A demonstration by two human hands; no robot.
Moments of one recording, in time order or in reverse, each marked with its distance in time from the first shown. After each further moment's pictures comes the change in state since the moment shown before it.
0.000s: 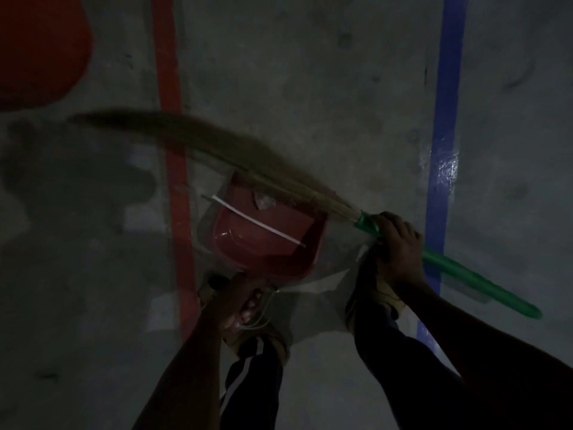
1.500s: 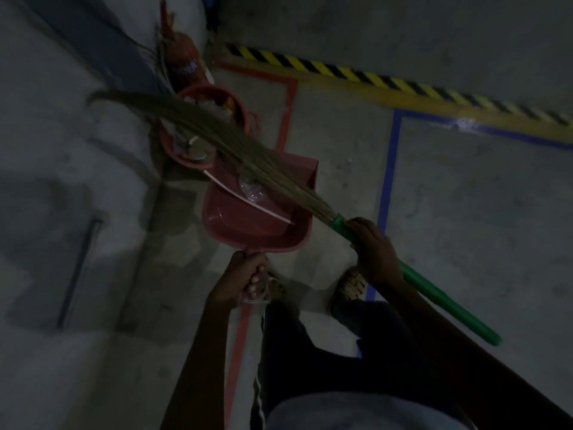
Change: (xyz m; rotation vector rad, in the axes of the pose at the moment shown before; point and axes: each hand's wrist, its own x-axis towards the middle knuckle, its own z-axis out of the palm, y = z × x) left_hand -0.634 0.008 -0.063 -0.384 0.038 0.542; right_hand -0.142 -0.380 -0.477 0.074 -0.025 -0.393
